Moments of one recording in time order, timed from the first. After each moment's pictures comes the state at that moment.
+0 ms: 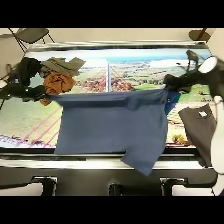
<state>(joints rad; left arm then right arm) 0.22 -1.50 1.43 1.16 -1.15 -1.43 -0.11 -1.58 1.64 -1.24 1.16 1.63</state>
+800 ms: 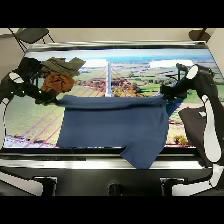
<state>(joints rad) 0.20 -1.75 1.60 1.14 -1.42 -1.37 -0.10 -1.68 1.62 -1.39 1.31 1.58</state>
